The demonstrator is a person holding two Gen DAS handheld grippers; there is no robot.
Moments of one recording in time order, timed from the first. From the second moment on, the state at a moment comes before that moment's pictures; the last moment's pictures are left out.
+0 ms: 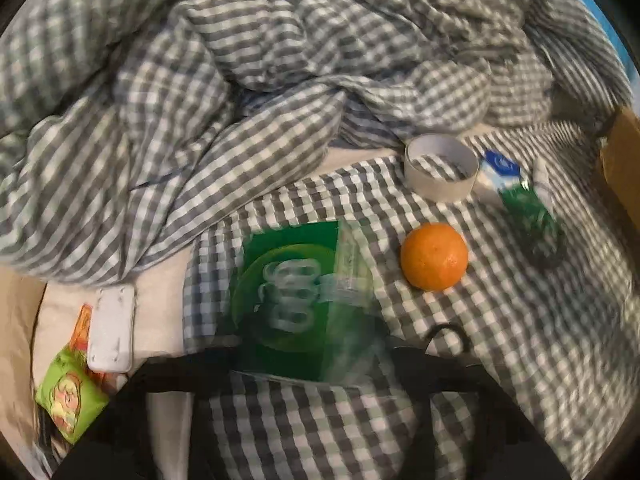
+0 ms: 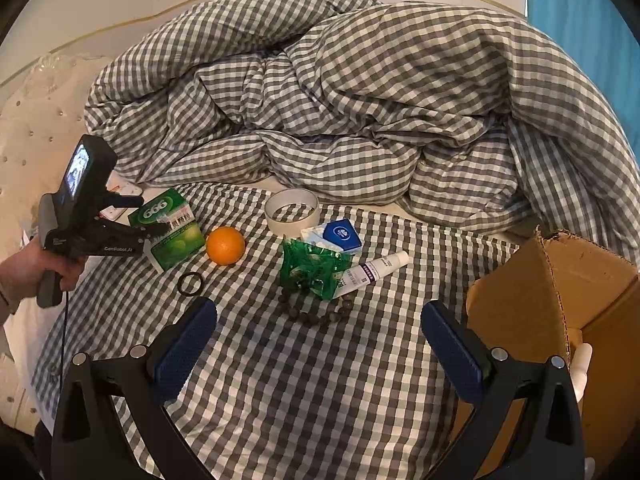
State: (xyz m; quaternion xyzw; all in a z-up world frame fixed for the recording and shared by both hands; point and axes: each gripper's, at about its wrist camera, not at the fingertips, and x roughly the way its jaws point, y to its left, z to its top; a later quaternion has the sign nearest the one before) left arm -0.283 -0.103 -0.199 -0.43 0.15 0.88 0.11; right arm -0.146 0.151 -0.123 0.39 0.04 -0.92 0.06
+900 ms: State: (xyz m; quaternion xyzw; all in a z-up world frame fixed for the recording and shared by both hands) left arm -0.294 -0.115 -0.229 -0.43 0.11 0.89 0.09; right arm -0.239 0.146 -0.189 0.44 0.04 -0.89 0.07
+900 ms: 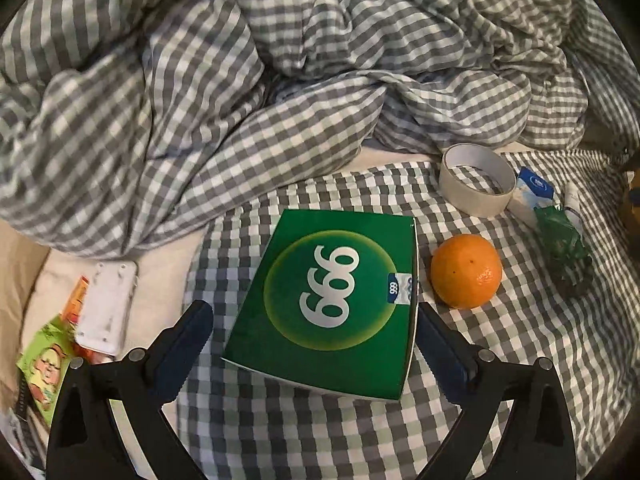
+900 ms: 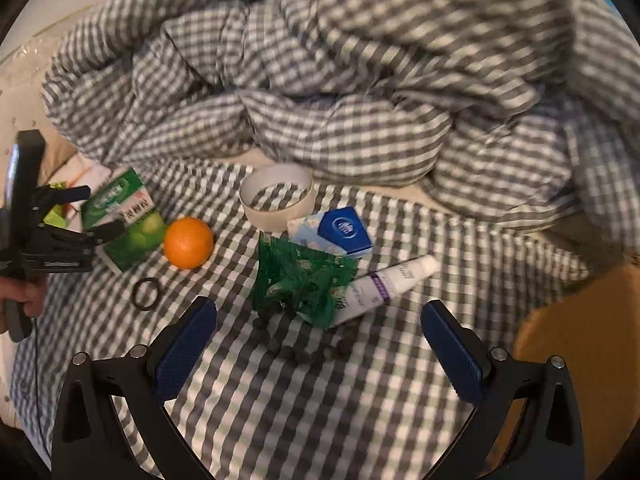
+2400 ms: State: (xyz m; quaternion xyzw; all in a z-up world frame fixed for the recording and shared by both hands) left arm -0.218 -0.088 -0.140 -0.37 0.06 0.93 0.04; right arm -0.170 0.174 -0.103 0.35 -0.03 -0.93 0.11
